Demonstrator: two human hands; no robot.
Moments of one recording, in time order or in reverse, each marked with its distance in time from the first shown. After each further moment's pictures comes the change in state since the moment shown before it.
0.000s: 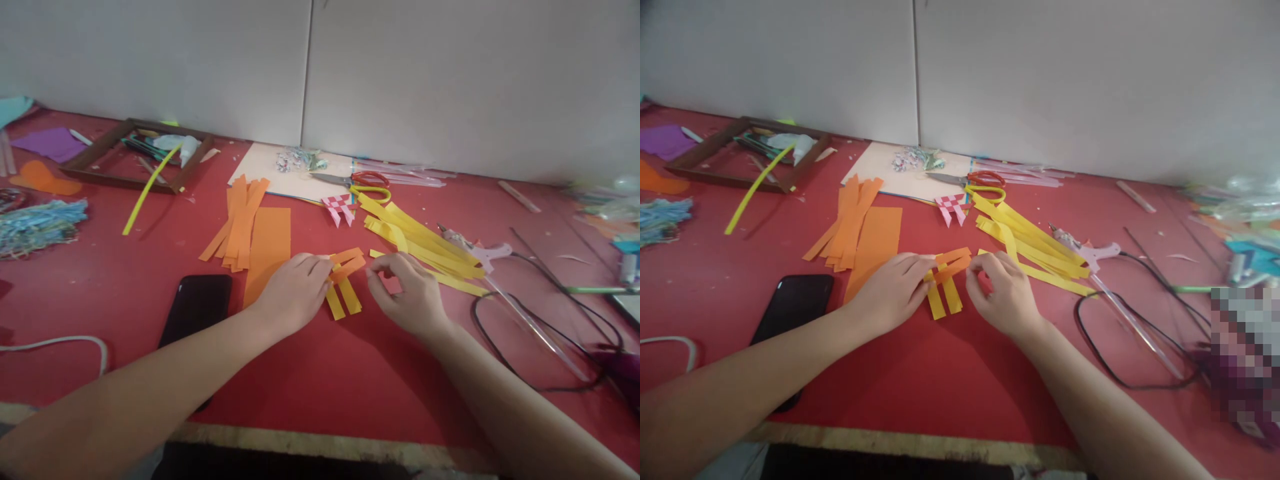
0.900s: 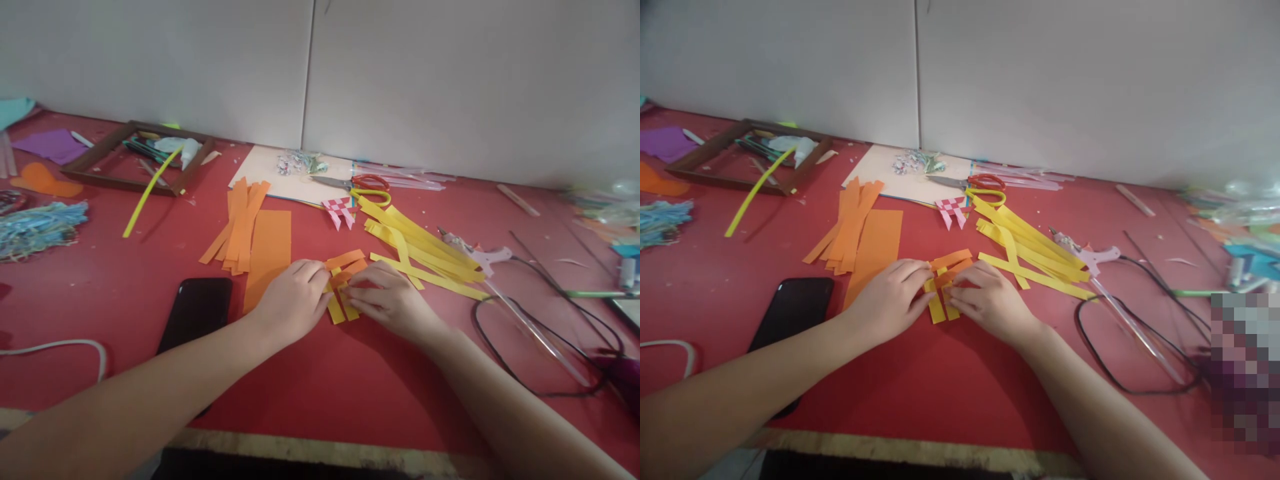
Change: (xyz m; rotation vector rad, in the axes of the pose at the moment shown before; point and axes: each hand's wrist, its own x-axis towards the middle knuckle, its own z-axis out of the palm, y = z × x) left_hand -0.005 0.003 0.001 0.013 0.045 0.000; right_hand 0.006 0.005 0.005 0.127 -0.188 -0.395
